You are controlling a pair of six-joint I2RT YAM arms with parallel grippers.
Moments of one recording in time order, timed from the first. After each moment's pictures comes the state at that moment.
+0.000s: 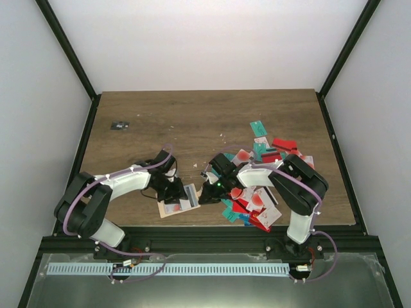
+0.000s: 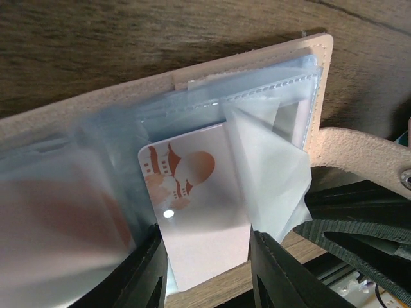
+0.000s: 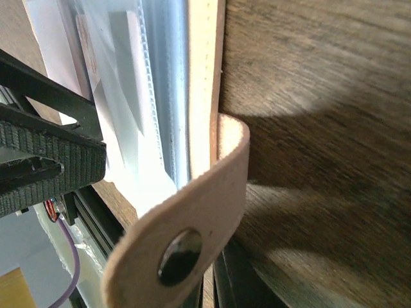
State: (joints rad) left arm -0.56 1.52 0.72 -0.55 0.50 -0.77; right arm 0.80 1.81 0.87 -0.20 -0.69 0.61
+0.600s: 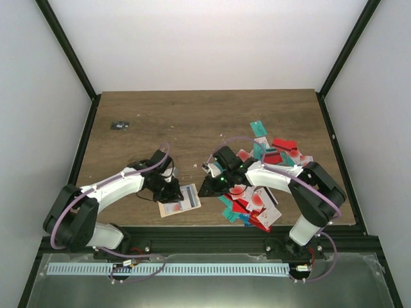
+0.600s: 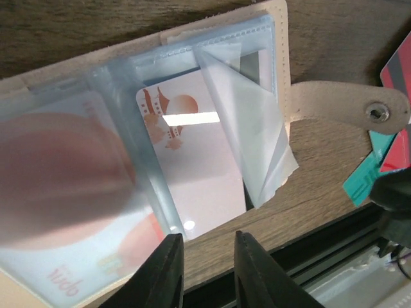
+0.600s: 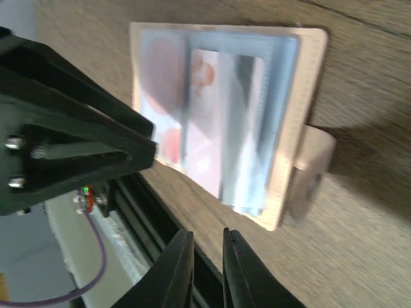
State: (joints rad) left arm -0.56 1.38 0.72 -0.65 0.47 -0.67; right arm 0.77 1.65 0.88 -0.29 -0.66 0.57
